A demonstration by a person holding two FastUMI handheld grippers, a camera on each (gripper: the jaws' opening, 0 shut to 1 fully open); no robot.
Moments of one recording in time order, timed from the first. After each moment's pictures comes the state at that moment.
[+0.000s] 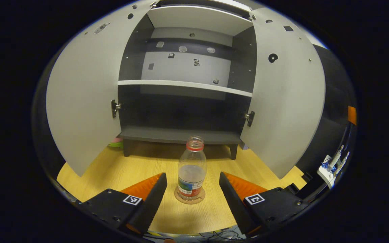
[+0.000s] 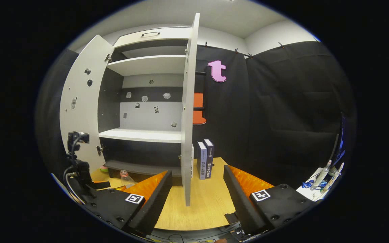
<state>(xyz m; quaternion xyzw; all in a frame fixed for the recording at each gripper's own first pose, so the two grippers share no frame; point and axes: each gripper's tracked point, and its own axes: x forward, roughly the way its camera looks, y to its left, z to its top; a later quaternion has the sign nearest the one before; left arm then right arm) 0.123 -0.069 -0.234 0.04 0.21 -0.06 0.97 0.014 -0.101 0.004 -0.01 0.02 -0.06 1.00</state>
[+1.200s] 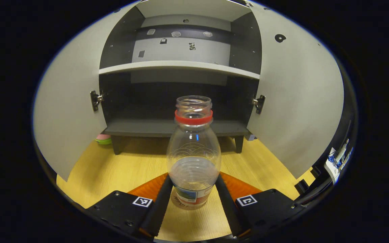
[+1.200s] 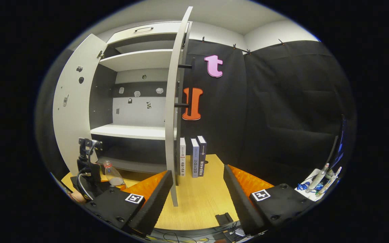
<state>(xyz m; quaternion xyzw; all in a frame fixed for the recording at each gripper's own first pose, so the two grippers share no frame) 0.166 -0.078 -0.247 0.07 0.24 -0.06 0.97 0.031 -0.132 0.012 -0.02 0.04 -0.07 1.00</state>
